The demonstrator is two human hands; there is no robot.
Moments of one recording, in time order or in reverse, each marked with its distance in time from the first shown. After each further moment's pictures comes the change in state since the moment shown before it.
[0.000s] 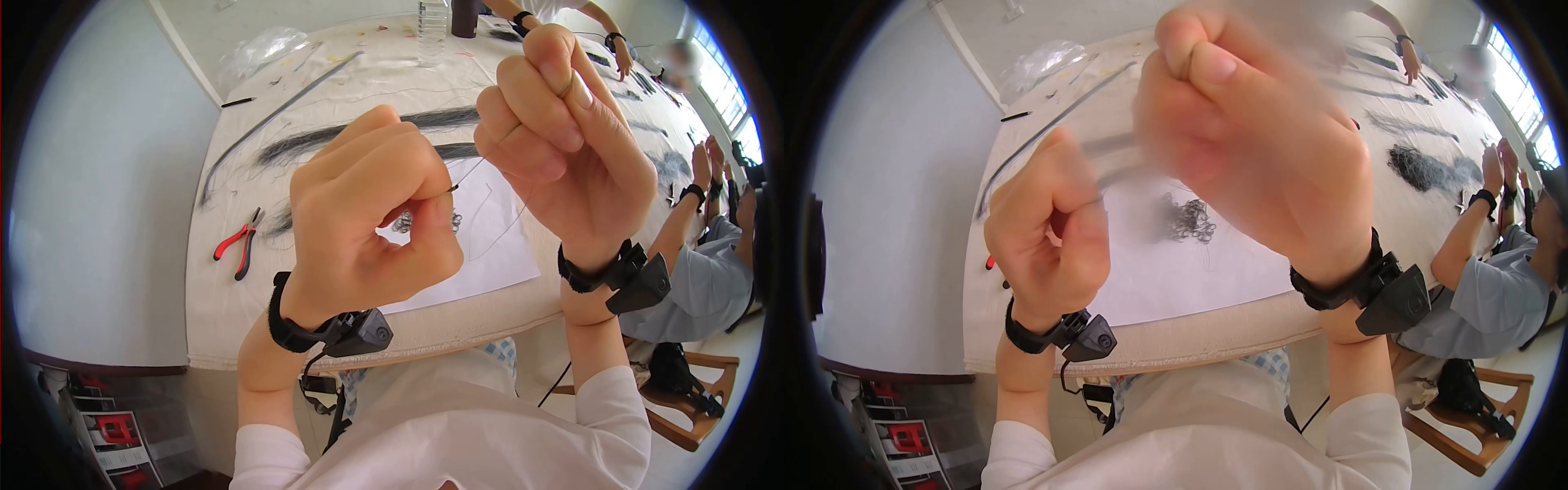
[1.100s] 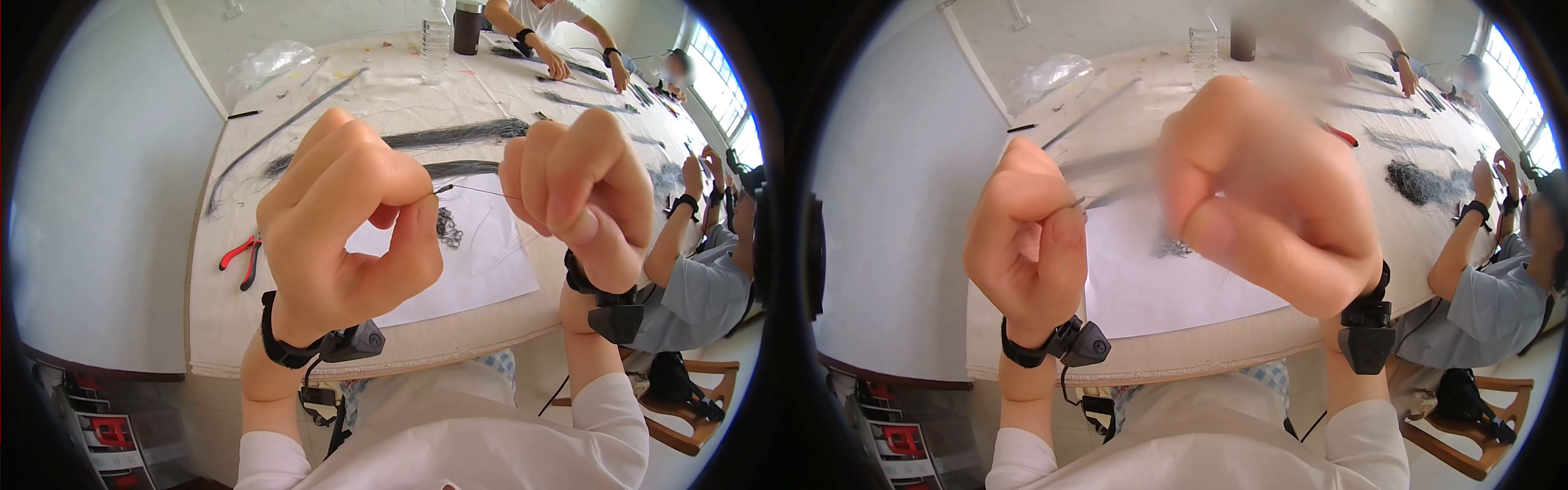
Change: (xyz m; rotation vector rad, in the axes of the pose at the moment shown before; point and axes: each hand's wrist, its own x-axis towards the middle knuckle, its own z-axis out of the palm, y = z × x) left_hand 0.003 -0.001 -0.014 0.081 0.040 0.166; right_hand -0.012 -0.006 0.015 -0.666 0.059 -0.185
